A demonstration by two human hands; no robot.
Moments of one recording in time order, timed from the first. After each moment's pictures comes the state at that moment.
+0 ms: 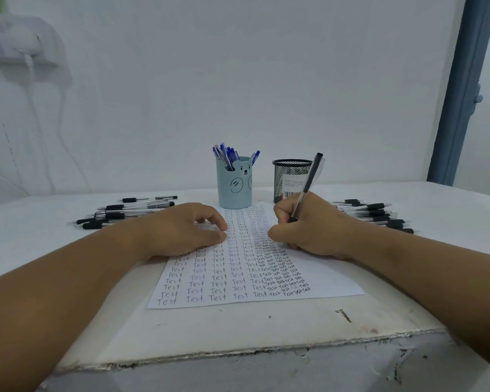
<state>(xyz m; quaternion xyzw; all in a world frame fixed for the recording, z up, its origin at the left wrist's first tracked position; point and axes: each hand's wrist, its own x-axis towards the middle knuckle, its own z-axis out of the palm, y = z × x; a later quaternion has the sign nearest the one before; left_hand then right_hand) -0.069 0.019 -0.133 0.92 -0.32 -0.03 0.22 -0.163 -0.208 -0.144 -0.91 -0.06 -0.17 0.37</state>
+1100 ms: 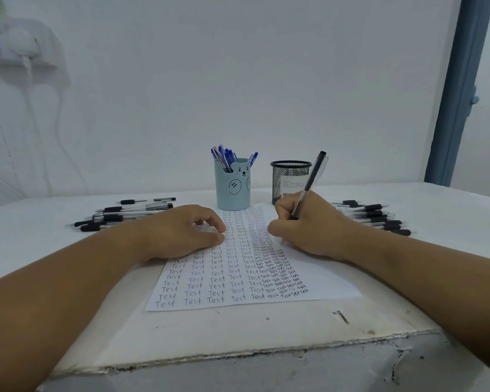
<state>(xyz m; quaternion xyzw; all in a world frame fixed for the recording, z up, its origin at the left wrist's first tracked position) -0.070 0.019 -0.133 0.92 -0.33 -0.04 0.22 -0.161 -0.210 -0.146 -0.91 -0.06 -0.22 0.34</state>
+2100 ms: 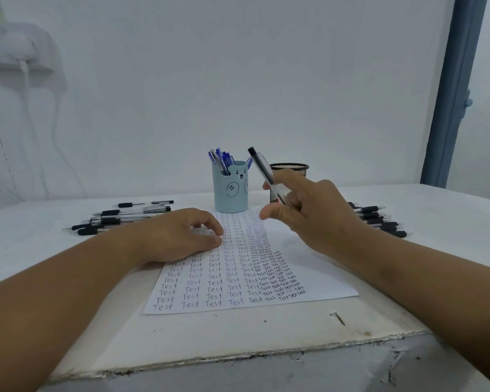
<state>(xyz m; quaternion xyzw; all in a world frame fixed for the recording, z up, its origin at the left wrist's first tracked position) -0.072 0.019 -0.132 0.92 -0.33 -0.04 0.22 -0.172 -0.209 -0.137 -0.88 -0.12 -0.40 0.21</state>
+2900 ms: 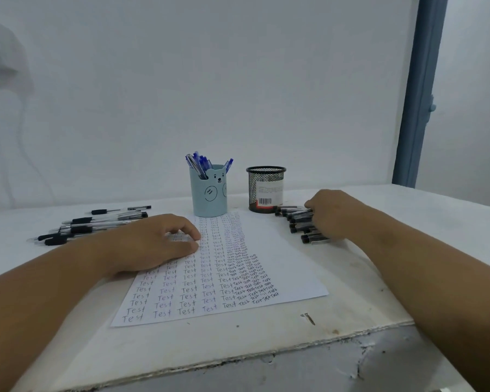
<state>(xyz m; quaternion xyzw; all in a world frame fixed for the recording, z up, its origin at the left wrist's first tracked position) -0.069 0.019 -0.133 0.91 -0.34 -0.04 0.22 -0.159 -0.289 -0.130 -0.96 0.24 -0.12 -0.01</state>
